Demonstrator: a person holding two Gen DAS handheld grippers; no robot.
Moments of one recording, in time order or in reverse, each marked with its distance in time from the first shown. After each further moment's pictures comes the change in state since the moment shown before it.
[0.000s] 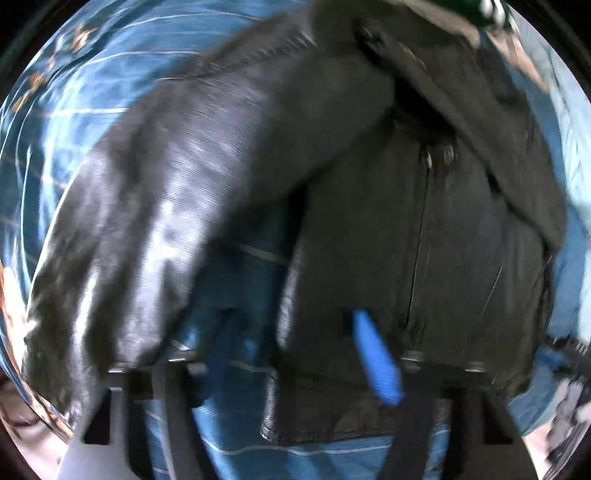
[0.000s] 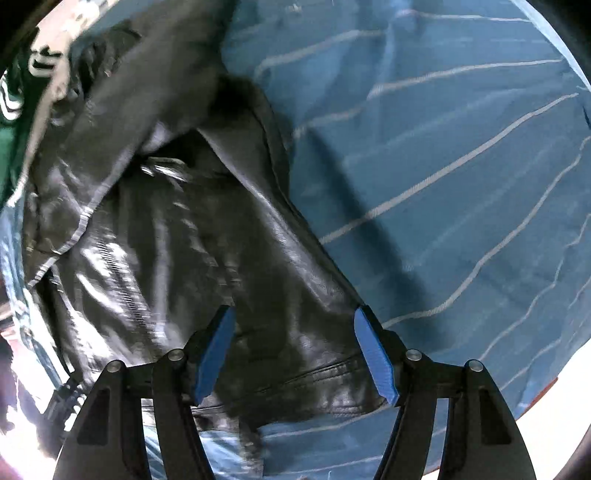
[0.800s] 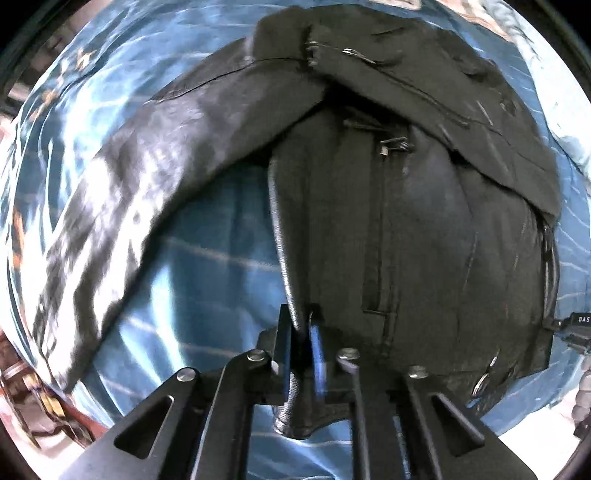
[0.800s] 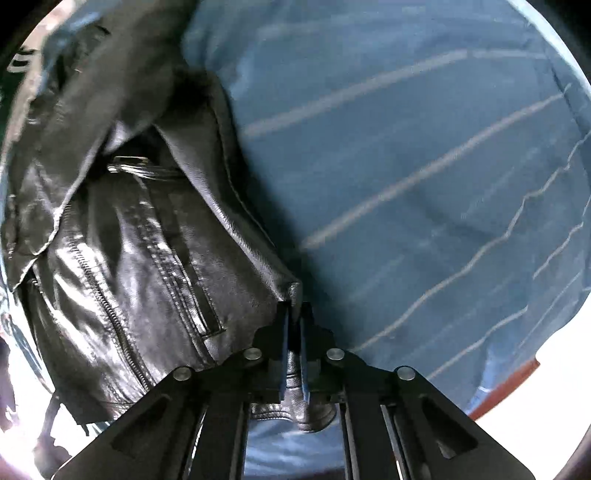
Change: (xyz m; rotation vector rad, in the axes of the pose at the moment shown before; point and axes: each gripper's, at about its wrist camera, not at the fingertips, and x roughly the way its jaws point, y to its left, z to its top) left arm -0.051 -0.066 -0.096 0.048 -0.034 0.054; right arm -0.006 -0.135 -0.061 0.060 0.099 -0.035
